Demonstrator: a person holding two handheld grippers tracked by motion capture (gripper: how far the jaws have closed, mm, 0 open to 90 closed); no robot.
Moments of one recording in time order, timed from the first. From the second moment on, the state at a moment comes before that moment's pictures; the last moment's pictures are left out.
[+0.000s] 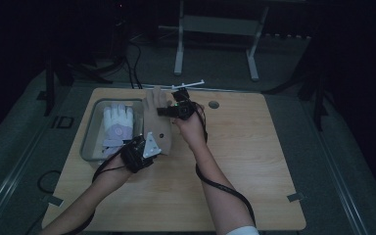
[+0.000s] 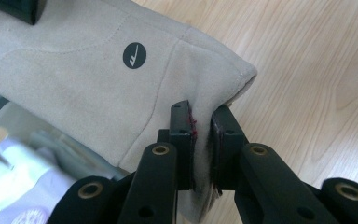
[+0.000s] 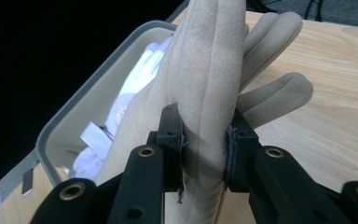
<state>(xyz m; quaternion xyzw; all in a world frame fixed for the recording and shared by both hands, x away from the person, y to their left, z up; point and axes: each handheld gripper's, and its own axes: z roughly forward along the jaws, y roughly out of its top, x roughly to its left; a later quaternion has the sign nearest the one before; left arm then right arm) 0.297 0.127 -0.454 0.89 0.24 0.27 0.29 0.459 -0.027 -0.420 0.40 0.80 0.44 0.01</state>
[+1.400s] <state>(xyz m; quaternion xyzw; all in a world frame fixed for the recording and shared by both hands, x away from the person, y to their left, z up) 0.303 0.226 -0.480 0.87 0.33 0.25 0.25 0.486 0.109 -0.476 0.37 0.85 0.38 0.00</state>
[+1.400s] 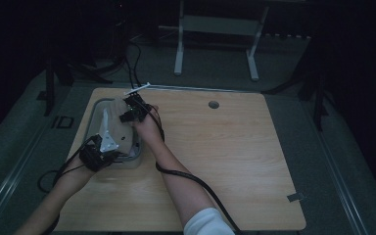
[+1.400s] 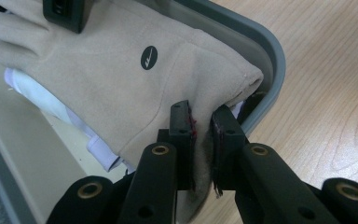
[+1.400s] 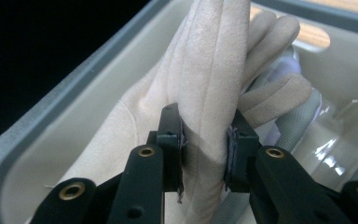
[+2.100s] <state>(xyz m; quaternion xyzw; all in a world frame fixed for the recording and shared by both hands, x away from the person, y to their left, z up) 0.296 0.222 -0.460 0.85 0.36 0.23 0.30 0.477 0.072 -0.459 0.35 0.85 0.39 0.00</state>
